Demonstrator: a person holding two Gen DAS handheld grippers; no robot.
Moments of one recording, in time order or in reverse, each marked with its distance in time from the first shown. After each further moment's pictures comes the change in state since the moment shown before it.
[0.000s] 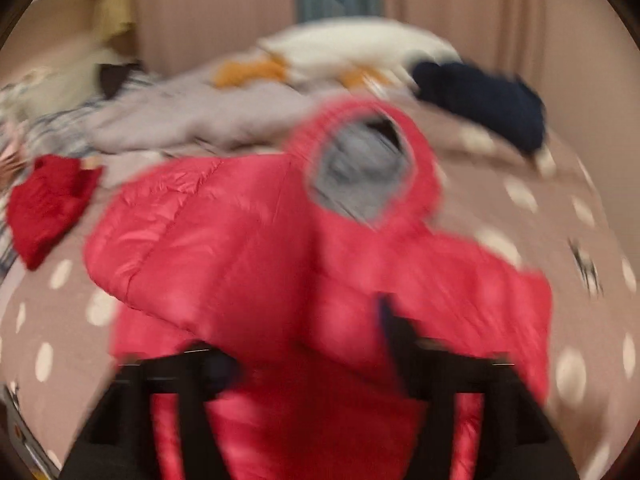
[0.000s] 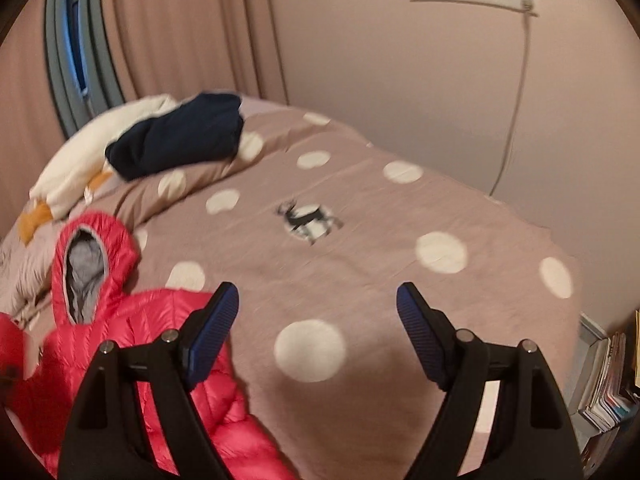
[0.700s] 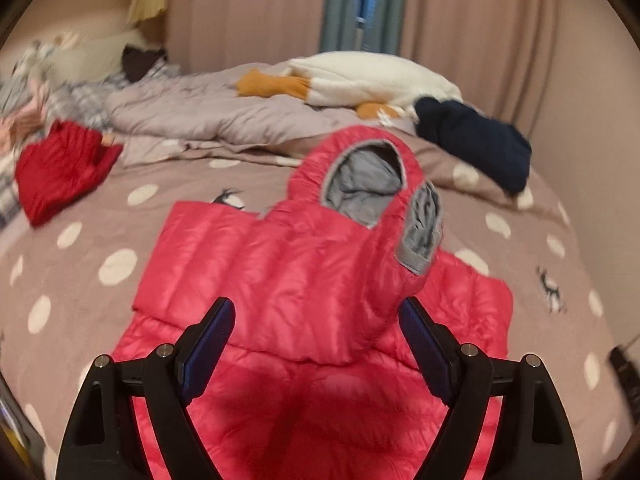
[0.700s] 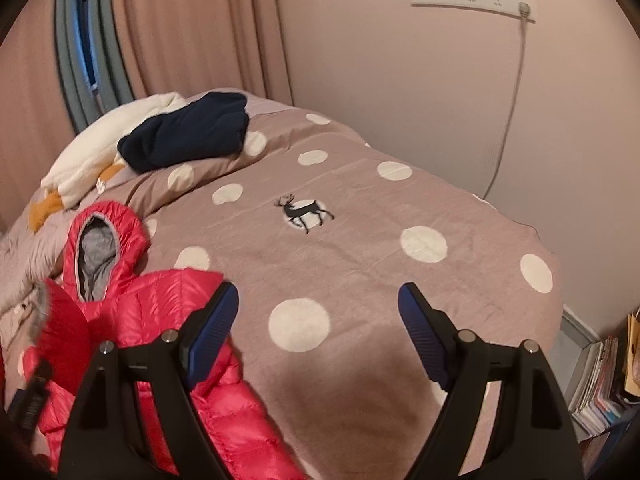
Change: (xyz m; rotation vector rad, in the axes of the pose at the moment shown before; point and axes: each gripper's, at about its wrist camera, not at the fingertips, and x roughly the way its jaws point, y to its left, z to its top) left arm -0.058 0.040 -0.022 -0.196 -0.116 -0.049; right arm -0.024 0.011 -0.020 -0.062 0.030 0.028
